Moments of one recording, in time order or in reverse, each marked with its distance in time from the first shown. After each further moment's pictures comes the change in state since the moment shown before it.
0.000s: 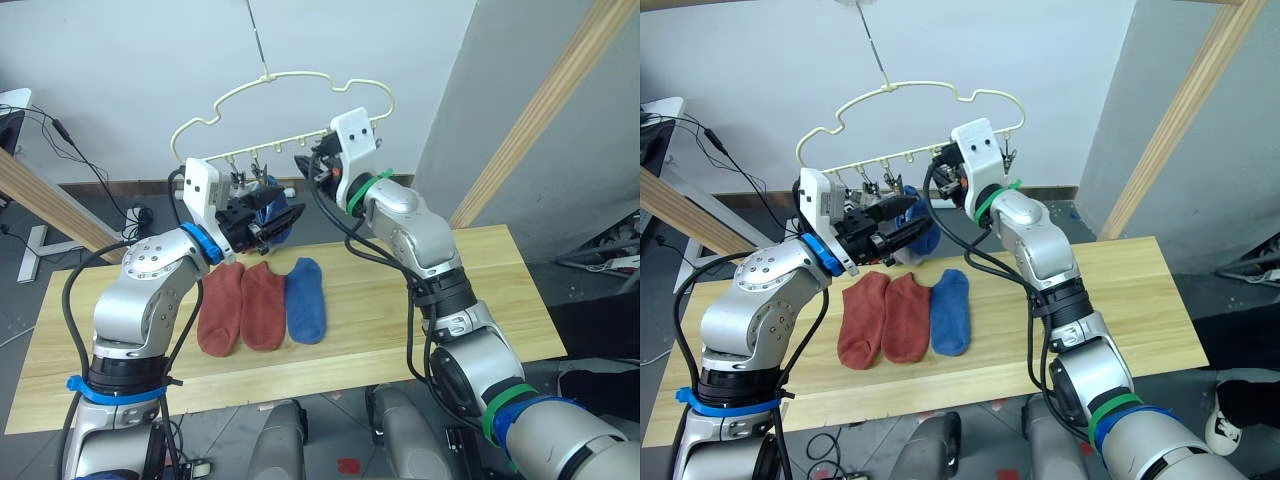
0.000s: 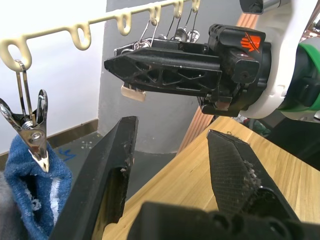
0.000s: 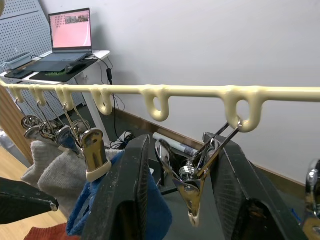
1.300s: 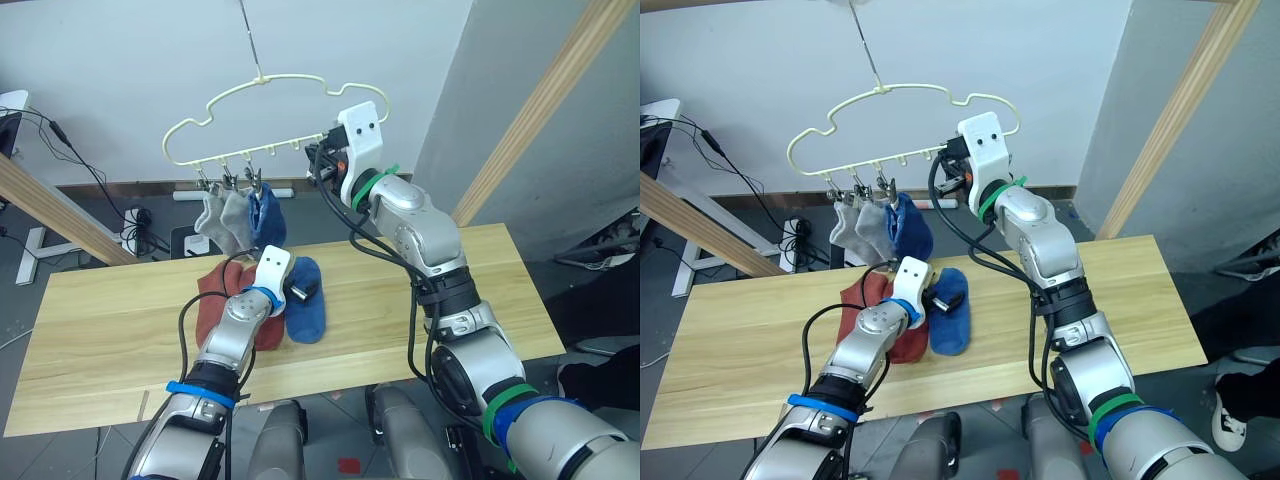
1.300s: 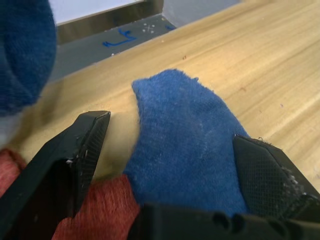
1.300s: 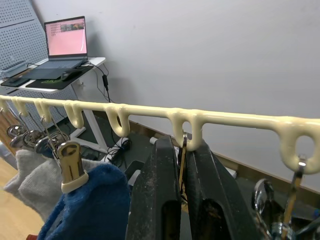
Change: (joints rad) left arm 0.004 -0.263 -0.257 0.683 0.521 -0.307 0.306; right arm 0.006 -0.002 -0.018 -0.037 0.003 0.028 0.001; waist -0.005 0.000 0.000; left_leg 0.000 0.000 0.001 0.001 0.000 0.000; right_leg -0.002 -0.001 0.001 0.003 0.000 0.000
